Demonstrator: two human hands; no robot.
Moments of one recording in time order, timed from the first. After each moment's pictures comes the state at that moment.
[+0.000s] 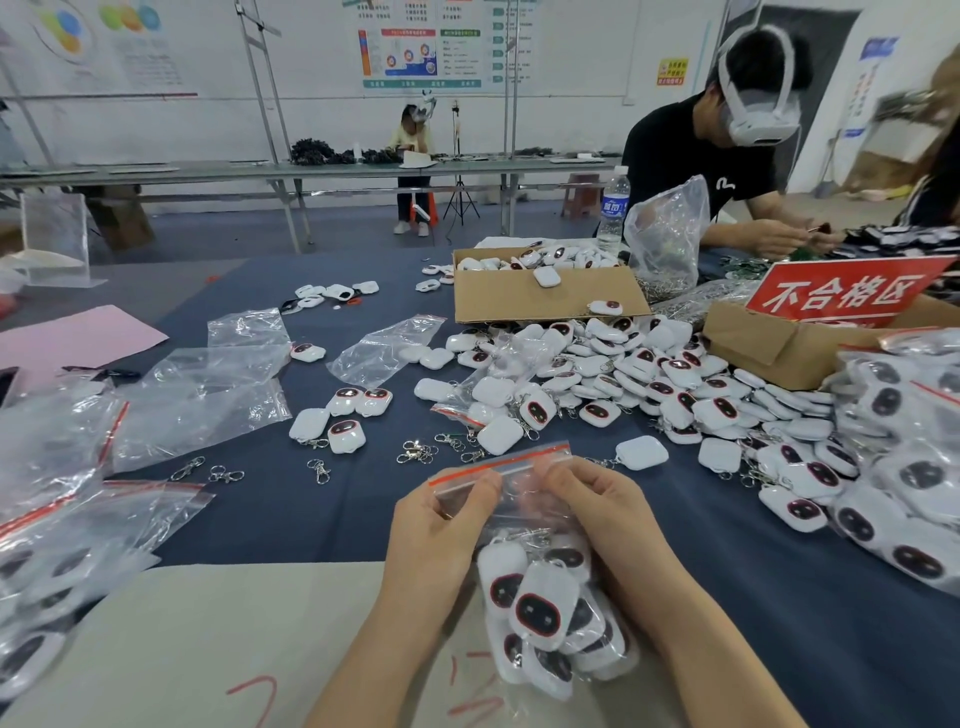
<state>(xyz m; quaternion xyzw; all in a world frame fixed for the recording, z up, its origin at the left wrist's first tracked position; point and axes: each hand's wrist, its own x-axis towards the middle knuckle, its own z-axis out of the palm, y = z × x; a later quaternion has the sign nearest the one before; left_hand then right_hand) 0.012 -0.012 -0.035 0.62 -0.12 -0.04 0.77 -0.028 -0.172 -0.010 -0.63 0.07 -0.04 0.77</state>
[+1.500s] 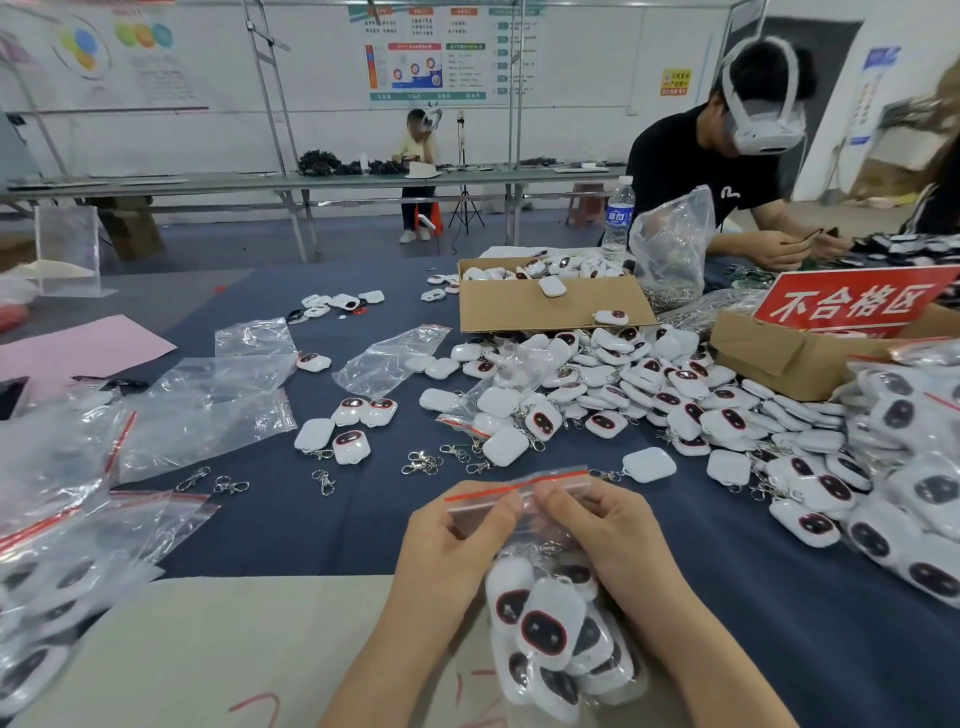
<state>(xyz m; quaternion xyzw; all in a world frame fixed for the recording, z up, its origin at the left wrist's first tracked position) 0.008 -0.010 -0.029 0.66 -0.17 -0.05 0.73 -0.027 -0.172 -0.018 -0.69 0.04 -0.10 0.72</state>
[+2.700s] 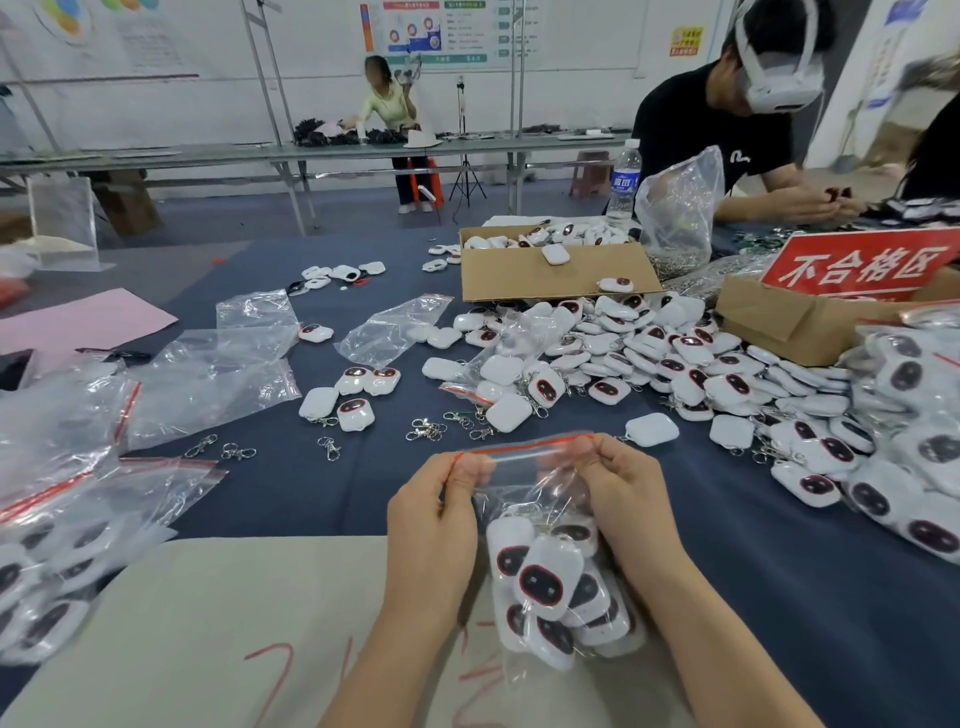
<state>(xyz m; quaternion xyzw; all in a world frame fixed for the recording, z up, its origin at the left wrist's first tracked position) -0.006 -0.009 -0.025 0.76 -0.07 0.10 0.64 -0.023 -0.174 -0.027 -0.69 0.10 -0.16 0.70</state>
